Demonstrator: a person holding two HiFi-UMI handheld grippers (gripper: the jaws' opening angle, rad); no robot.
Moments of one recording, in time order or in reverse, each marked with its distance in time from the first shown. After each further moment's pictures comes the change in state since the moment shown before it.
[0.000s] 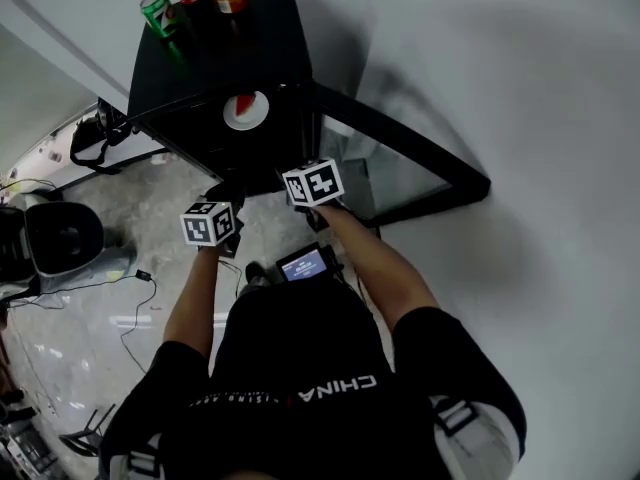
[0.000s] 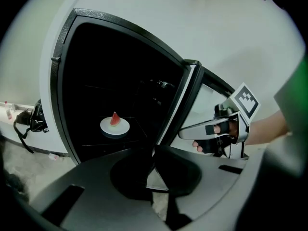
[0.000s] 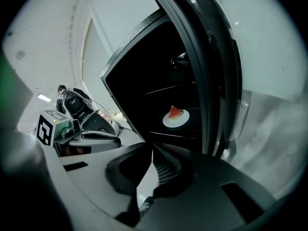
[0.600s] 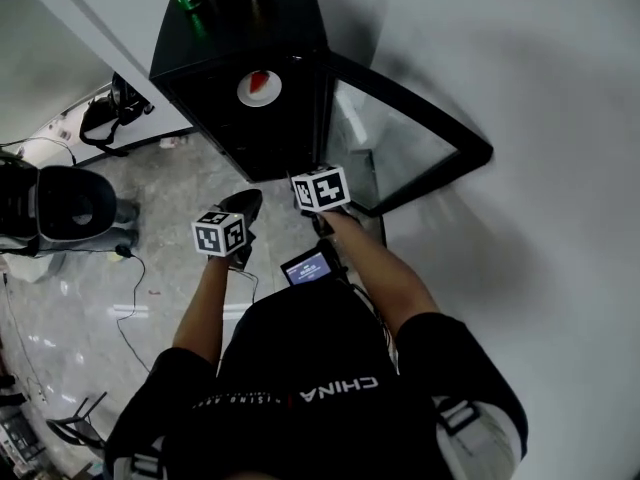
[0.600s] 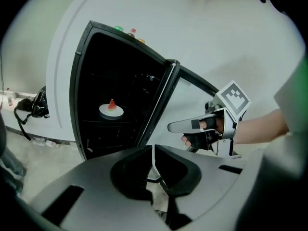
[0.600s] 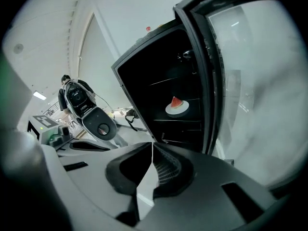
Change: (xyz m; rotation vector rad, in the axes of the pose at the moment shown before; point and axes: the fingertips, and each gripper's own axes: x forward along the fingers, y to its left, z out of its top) left arm -0.068 -0.056 -0.101 -0.034 0.015 -0.047; right arm -0.033 0.045 -0.090 0.013 -0.003 -0.050
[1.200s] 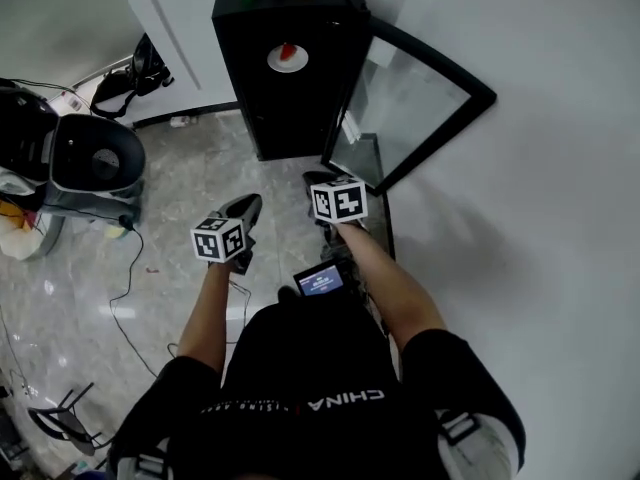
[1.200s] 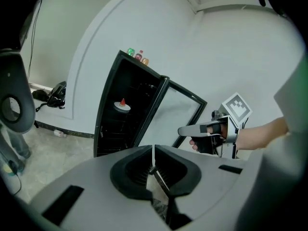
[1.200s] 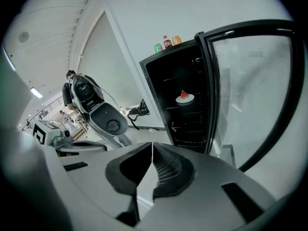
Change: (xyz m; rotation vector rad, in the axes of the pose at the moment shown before) left arm -0.191 -0.002 -0.124 -0.042 -0.087 -0.034; right arm -0.067 0.161 -0.131 0.026 -0.056 -0.080
